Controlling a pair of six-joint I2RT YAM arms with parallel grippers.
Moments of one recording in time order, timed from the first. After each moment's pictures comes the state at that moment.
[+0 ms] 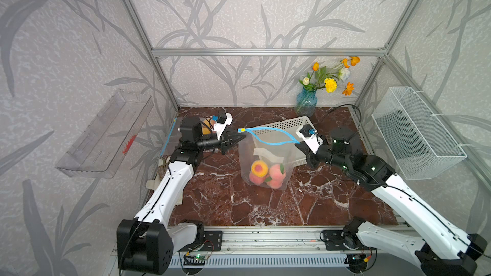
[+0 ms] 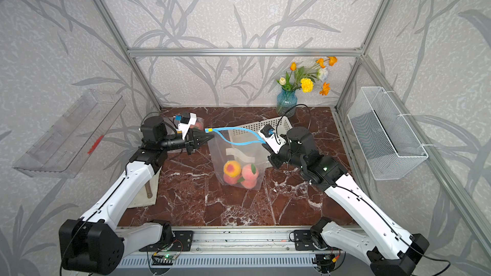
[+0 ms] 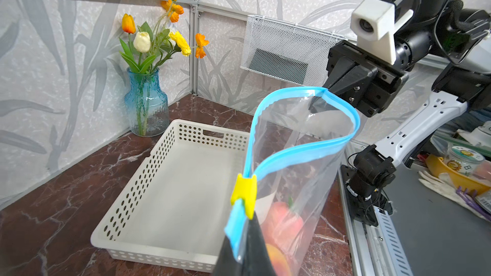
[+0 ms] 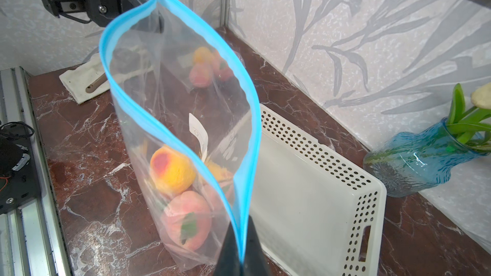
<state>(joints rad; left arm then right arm) -0.10 1.18 0.93 0.00 1.15 0.07 0.64 1.02 1.13 -0.58 -0.15 -0.23</state>
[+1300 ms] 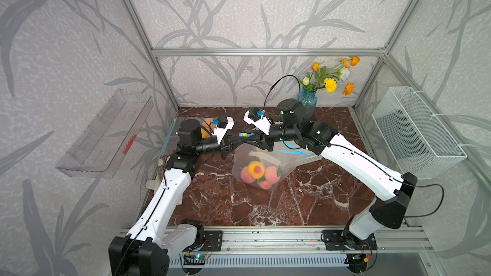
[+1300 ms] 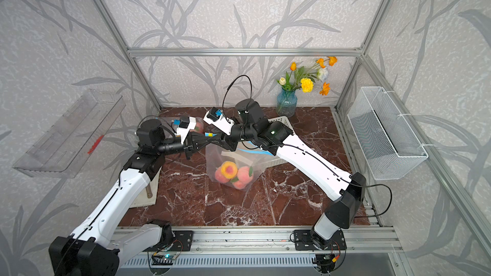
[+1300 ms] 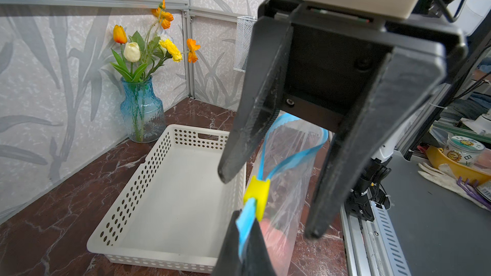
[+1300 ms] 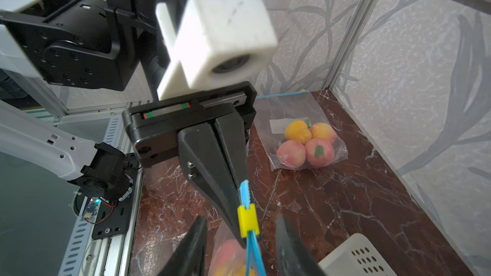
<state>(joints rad) -0.15 1.07 0.93 -0.10 1.11 0.12 0.83 1.62 1.72 -0.56 -0.47 -0.26</state>
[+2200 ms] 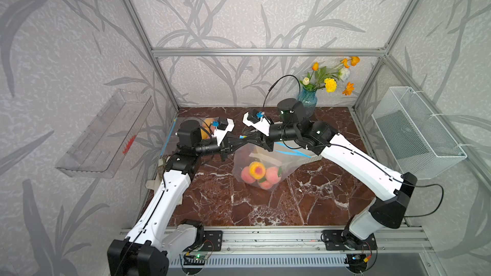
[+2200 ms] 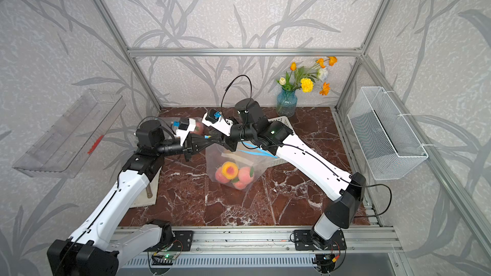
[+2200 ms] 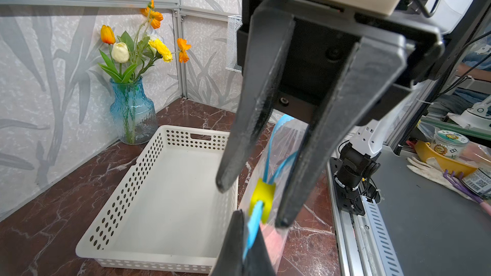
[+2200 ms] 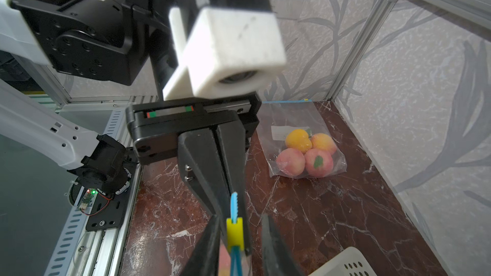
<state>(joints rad) -0.15 1.06 0.93 -0.12 1.14 0.14 0.83 1.62 1.73 -0.56 -0.50 -0.33</state>
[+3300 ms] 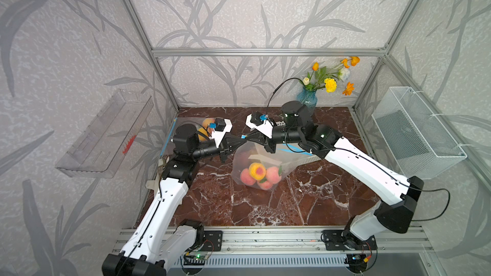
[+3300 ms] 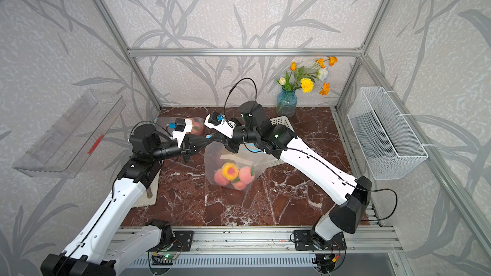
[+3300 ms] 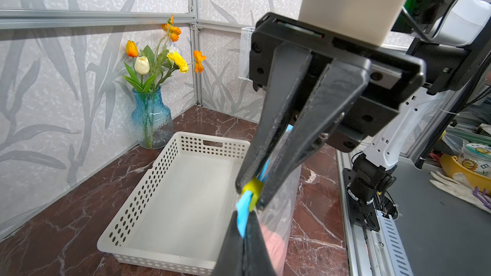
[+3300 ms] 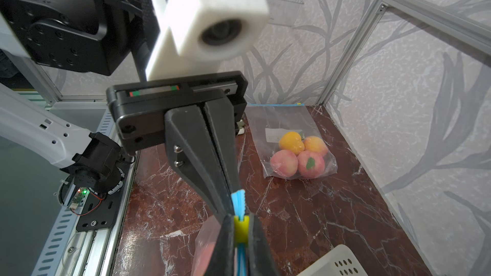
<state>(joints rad) -0.16 0.97 0.90 -0.08 1.02 0.07 0.83 1.54 1.64 -0.51 -0.47 -0.36</state>
